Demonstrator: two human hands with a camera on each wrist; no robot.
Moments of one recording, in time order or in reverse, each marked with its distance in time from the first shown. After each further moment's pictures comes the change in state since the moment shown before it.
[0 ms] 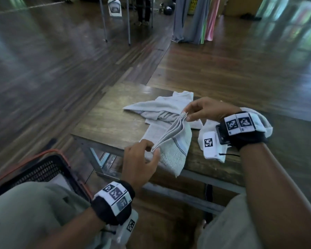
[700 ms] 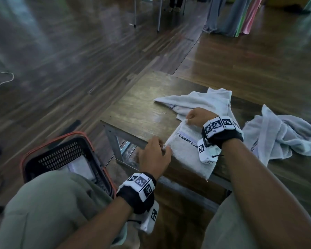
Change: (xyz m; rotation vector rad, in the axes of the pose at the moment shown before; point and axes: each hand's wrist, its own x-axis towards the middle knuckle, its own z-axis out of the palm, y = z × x) left_hand 0.012 -0.062 -0.002 0.100 -0.130 -0.517; right_hand 0.129 0.005 0.098 -0.479 0.068 0.158
